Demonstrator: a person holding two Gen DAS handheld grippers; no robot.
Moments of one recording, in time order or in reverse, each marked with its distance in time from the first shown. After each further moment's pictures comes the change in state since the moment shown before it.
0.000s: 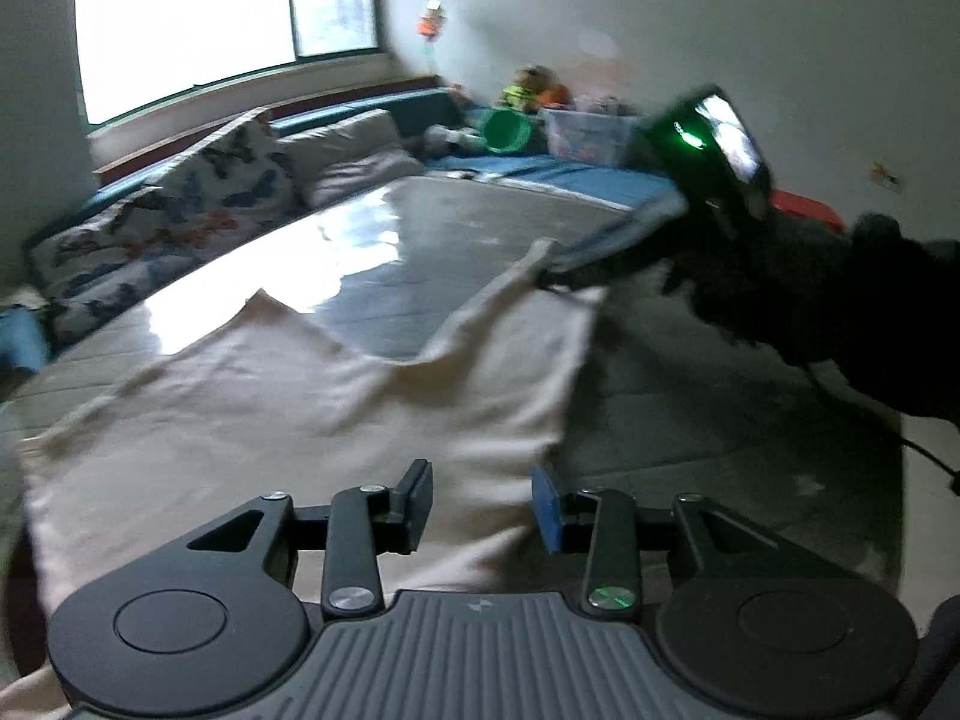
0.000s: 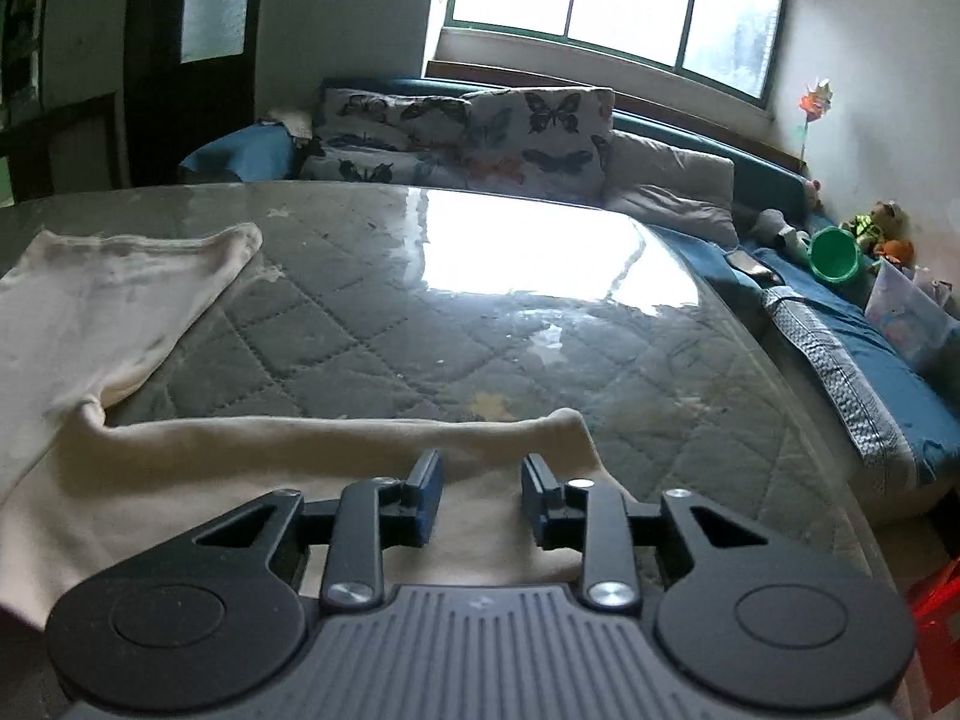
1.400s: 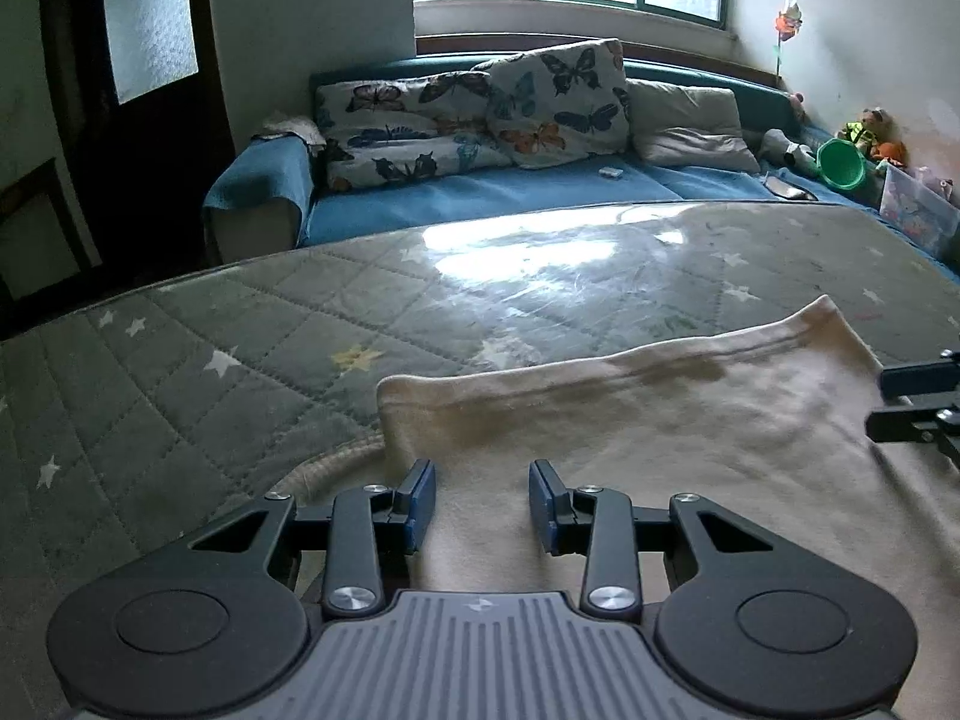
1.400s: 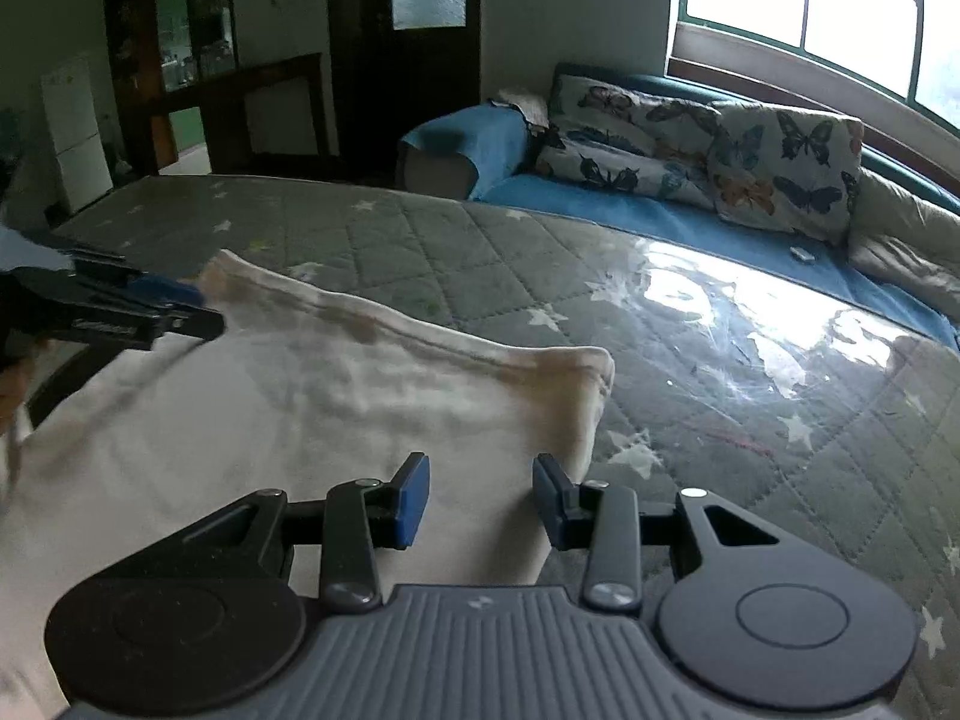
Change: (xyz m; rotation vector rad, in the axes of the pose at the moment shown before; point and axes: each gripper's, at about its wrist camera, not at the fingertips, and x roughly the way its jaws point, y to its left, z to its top) left arm 0.078 0.244 -0.002 -0.412 0.116 0.408; right arm 0.087 0.142 0.103 -0.204 0.042 0.409
